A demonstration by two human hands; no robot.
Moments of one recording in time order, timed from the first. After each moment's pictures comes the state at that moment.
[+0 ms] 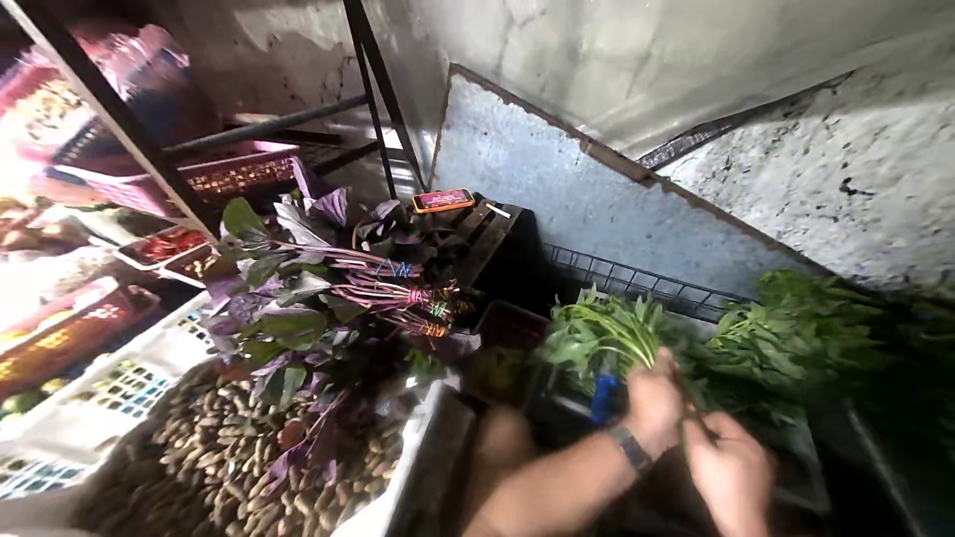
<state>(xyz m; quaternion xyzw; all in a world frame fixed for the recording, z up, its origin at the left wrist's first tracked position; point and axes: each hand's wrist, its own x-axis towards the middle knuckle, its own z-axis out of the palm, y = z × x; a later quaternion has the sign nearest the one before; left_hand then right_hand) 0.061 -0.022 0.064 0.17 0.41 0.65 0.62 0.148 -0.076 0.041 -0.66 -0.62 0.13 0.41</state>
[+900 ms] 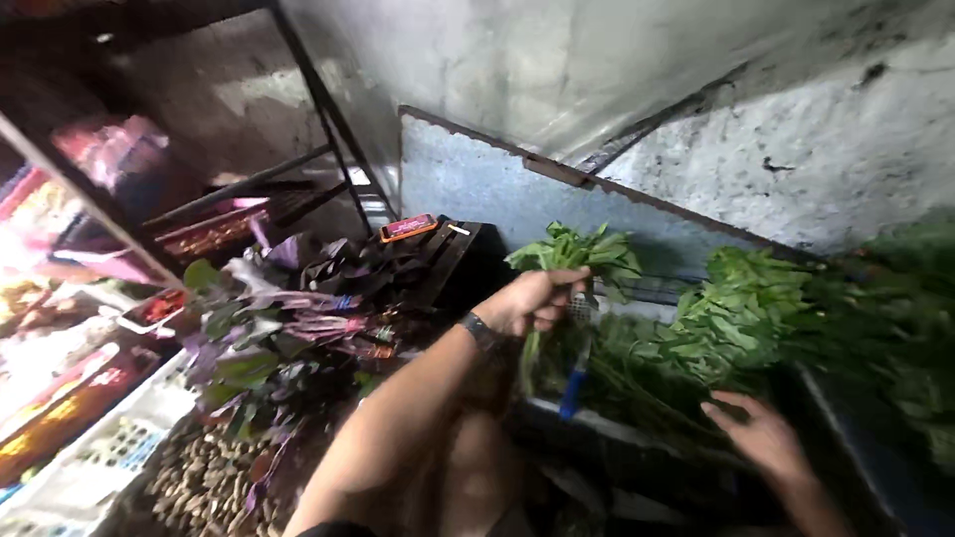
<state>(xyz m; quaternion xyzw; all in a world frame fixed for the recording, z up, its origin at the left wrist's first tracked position) -0.056 0.007 0.213 0.49 0.50 0.34 0.63 0.305 0.000 -0.011 -0.66 -0.63 0.27 0.31</state>
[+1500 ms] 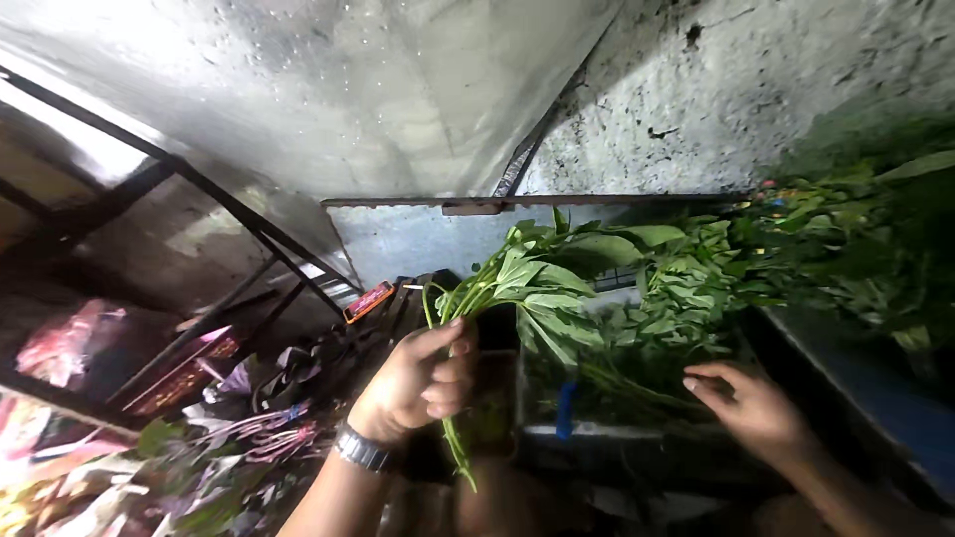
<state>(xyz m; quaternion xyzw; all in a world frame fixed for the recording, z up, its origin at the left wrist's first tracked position) -0.059 -0.056 0.264 0.43 0.31 0.33 0.78 0.312 -0.026 0.005 -0.58 -0.64 0.25 0.45</state>
